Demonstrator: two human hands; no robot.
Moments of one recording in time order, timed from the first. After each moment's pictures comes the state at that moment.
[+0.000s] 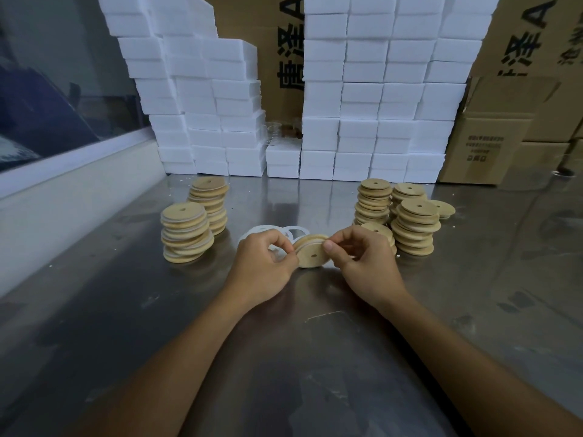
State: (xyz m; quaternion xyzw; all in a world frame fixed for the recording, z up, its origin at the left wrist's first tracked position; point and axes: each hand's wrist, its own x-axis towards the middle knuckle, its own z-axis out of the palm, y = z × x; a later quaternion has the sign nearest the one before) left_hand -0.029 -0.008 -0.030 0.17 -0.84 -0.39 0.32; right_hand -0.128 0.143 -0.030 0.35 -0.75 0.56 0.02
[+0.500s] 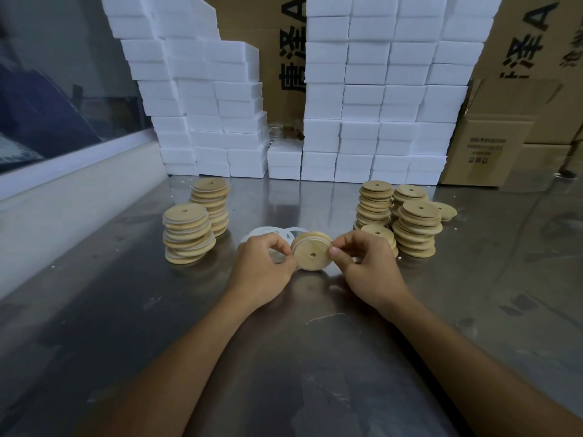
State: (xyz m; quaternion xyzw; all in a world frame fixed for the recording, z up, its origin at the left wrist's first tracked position) left_hand -0.032 -0.012 -0.037 0.19 -0.84 -0.38 0.34; right_hand -0.134 0.141 -0.034 0.33 -0.77 0.54 0.01
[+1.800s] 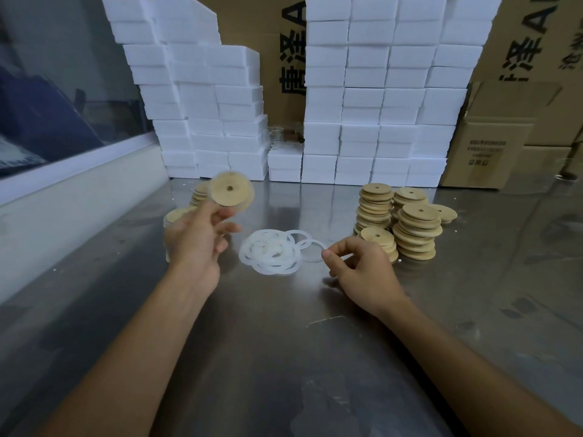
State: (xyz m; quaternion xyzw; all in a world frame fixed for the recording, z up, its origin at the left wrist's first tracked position) left_hand -0.011 -0.052 0.014 0.28 -0.46 -0.72 0.44; right_hand -0.128 0.140 -0.034 0.32 -0.78 0.54 -0.03
